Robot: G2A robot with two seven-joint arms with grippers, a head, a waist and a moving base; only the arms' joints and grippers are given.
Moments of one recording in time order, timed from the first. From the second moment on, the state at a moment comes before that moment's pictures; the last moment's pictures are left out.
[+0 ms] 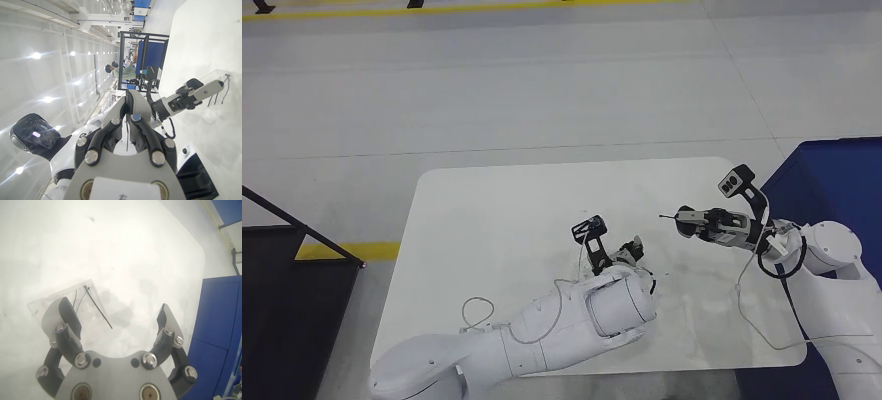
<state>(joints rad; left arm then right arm) 0.56 -1.61 -0.17 -1.26 -0.58 1.01 0.55 -1.13 -0.94 1.52 -1.38 0.65 -0.02 1.32</state>
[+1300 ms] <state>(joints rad) 0.51 -1.47 -0.22 -1.40 0.06 1.01 -0.39 -1.13 -0.94 1.52 -1.38 0.65 -0.02 1.32</state>
